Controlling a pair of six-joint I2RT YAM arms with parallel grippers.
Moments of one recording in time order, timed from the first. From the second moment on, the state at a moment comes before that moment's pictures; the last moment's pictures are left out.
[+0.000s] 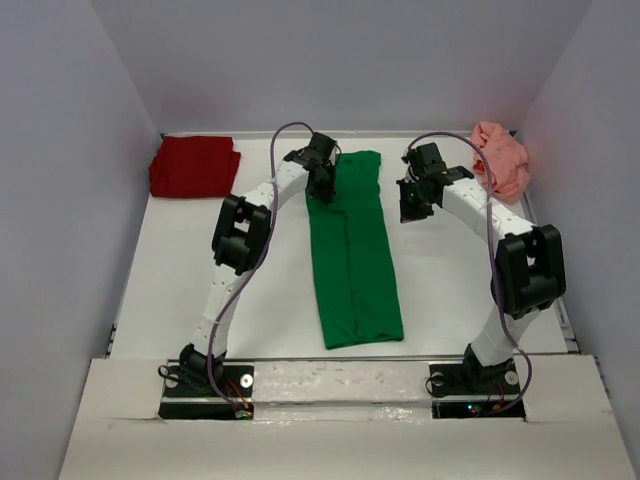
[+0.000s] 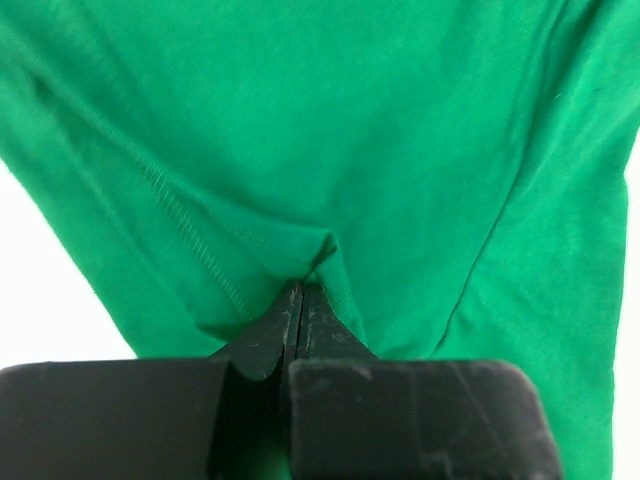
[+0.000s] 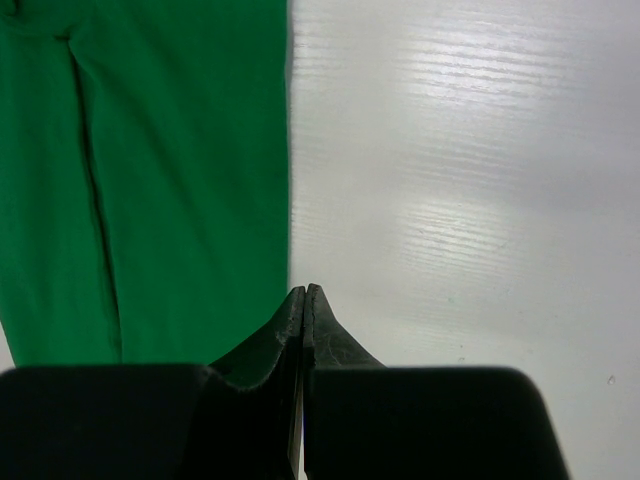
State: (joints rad) left arm -0.49 2.44 2.12 -0.65 0.07 -0.37; right arm 0.31 1.75 1.41 -0.70 -0.03 0.23
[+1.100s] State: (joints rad) left arm -0.59 2.11 1.74 -0.72 -0.17 -0.56; right arm 0.31 1.77 1.41 -0.69 -0.06 0.23
